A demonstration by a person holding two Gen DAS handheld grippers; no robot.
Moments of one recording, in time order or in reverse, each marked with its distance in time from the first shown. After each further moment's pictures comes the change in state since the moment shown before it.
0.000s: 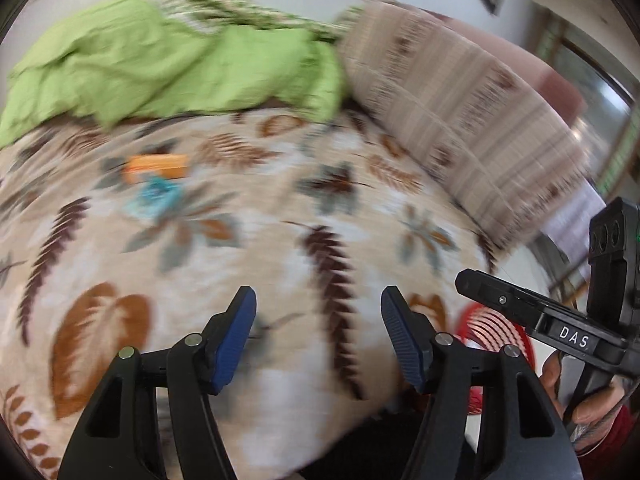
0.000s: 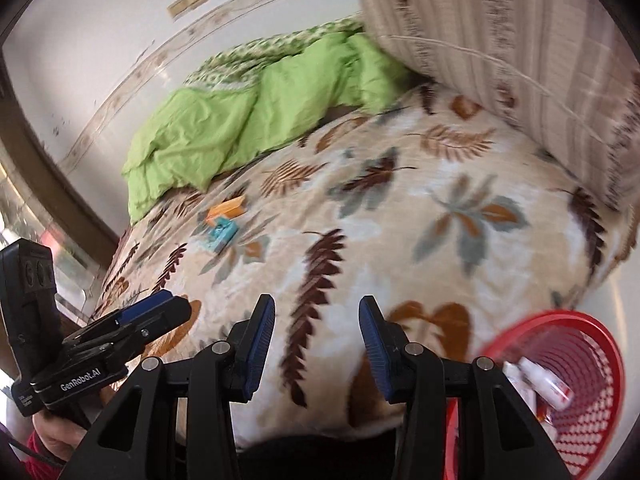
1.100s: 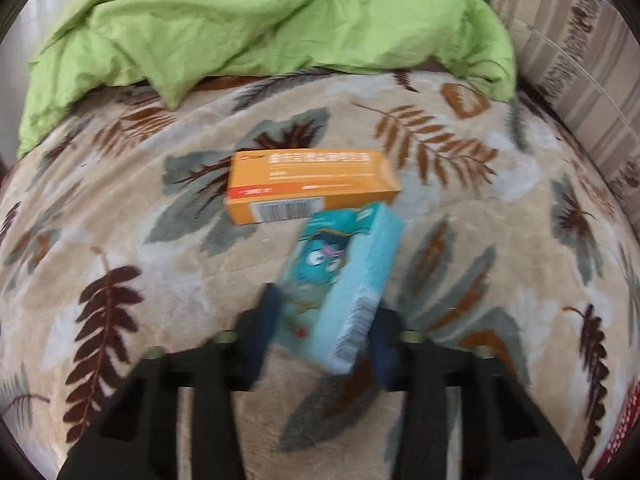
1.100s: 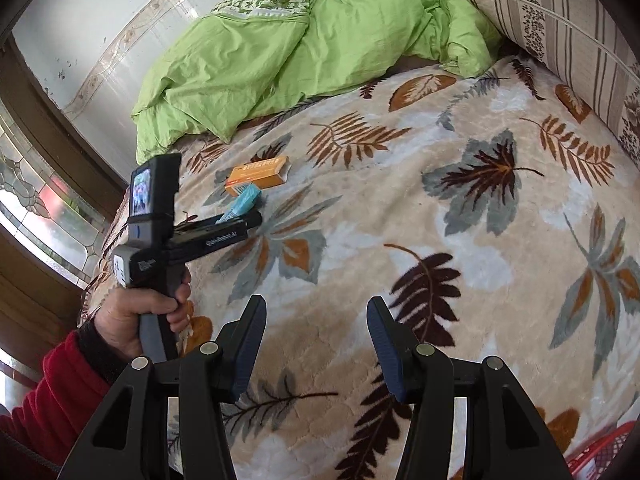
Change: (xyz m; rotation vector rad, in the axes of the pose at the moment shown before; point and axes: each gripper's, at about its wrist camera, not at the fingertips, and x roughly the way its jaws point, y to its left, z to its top) left arm 0.193 0.207 0.108 -0.023 0.118 0.371; right arm 0.143 0.054 0.052 -0.113 0.204 0.086
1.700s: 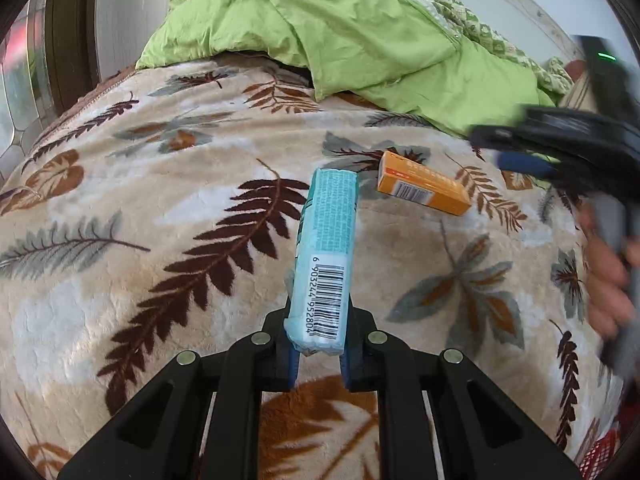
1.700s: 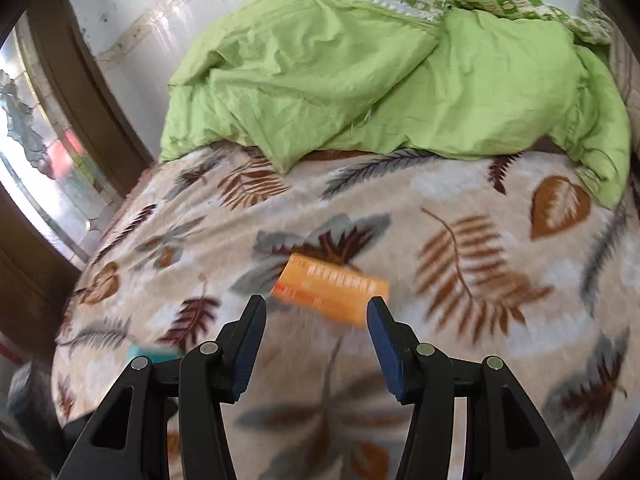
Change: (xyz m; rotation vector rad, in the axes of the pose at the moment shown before) left arm -0.111 0.068 -0.103 -0.359 -0.099 0.051; right arm 0.152 0.103 0.146 -0.272 0.017 0.051
